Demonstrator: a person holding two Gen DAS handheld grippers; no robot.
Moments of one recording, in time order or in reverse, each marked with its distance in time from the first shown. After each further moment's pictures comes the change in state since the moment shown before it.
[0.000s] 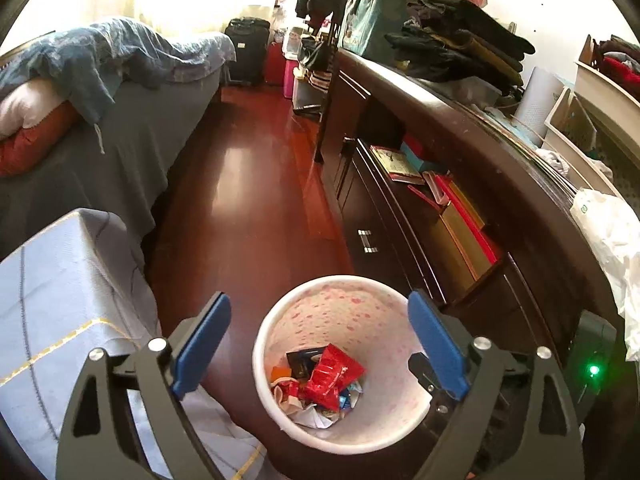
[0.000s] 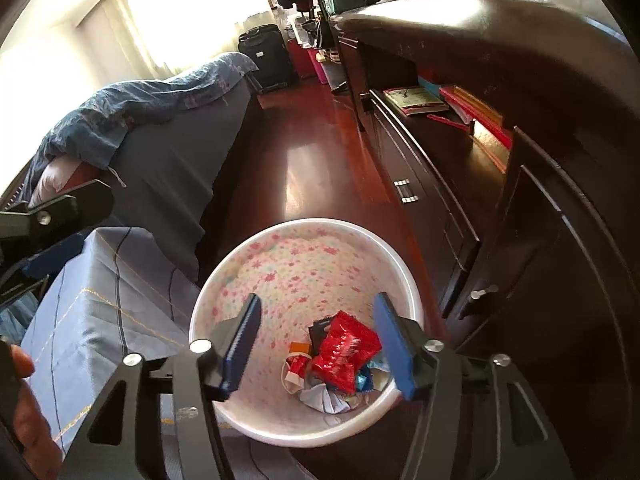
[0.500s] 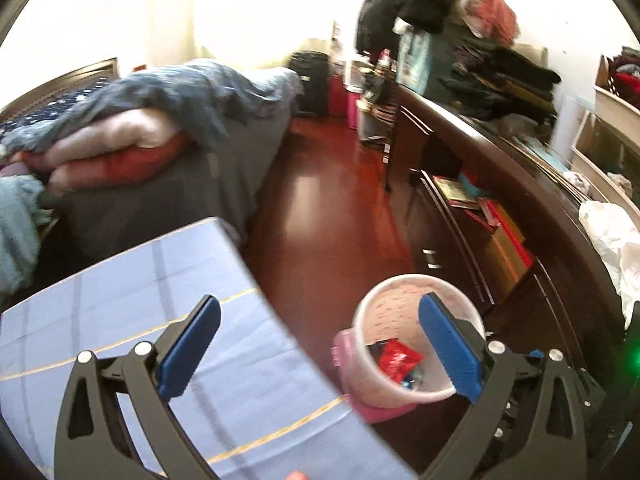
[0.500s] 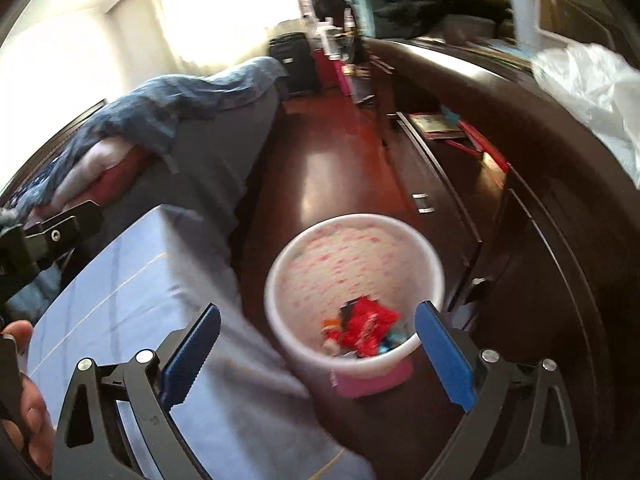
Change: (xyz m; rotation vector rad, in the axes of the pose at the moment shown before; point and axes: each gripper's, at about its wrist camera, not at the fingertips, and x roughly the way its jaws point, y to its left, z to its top) left arm -0.143 0.038 -0.028 -0.033 -0.110 0.264; right arm -0.097 0.069 -0.031 -0.097 -0.024 0.038
